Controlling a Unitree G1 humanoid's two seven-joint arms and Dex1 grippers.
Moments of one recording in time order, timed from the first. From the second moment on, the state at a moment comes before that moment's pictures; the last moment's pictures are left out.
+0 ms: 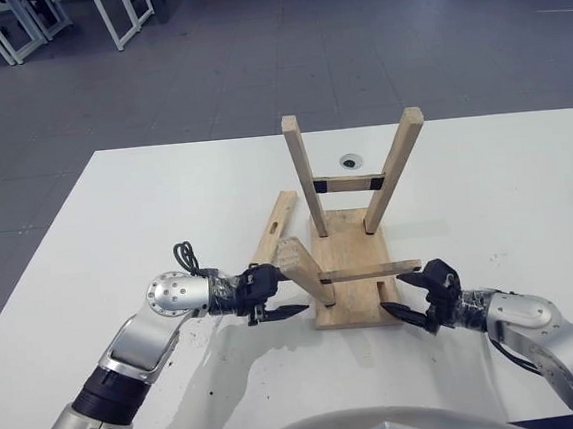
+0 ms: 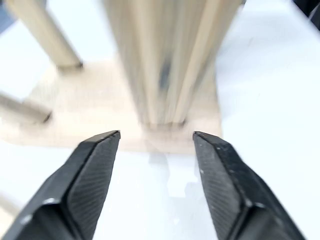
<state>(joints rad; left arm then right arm) -0.09 0.74 -0.31 -0.18 -0.24 0.11 -1.06 0.20 -0.67 0.19 -0.46 0.36 0.56 0.62</state>
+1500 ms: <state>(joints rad) 0.16 0.19 0.00 -0.14 -0.14 0.38 -0.21 -0.05 -0.45 -0.13 -0.50 0.61 0.87 0.35</state>
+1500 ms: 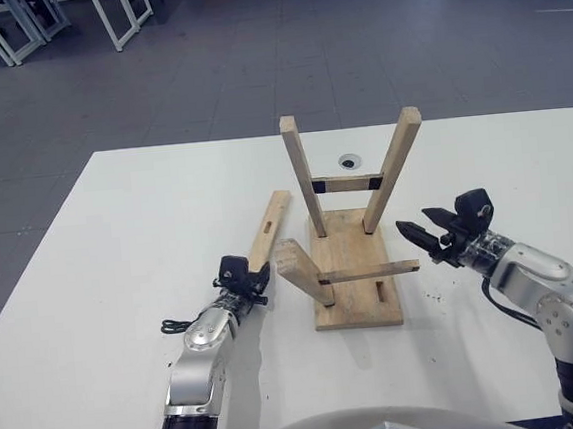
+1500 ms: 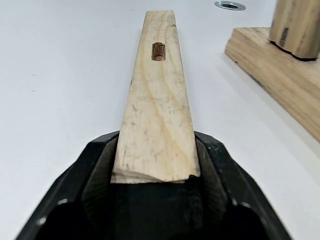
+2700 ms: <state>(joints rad) -0.17 0.52 0.19 -0.27 -1.44 0.88 -0.85 -0.71 -0.36 -0.09 -0.15 1.79 1.04 0.11</state>
